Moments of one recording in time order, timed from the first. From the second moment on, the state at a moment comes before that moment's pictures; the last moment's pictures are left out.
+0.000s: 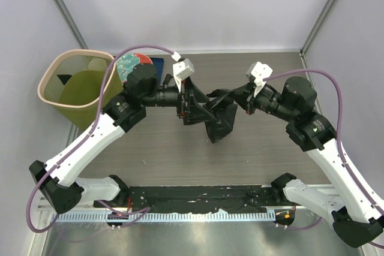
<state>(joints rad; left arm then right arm) -0.72 1.23 1.34 -0.25 0.78 -0.24 0.51 0.90 1.17 -0.37 -0.44 -0.20</state>
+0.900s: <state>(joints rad) -0.82 1.03 1.16 -0.27 0.58 0.30 0.52 0.90 1.17 -0.34 -0.42 -0.10</state>
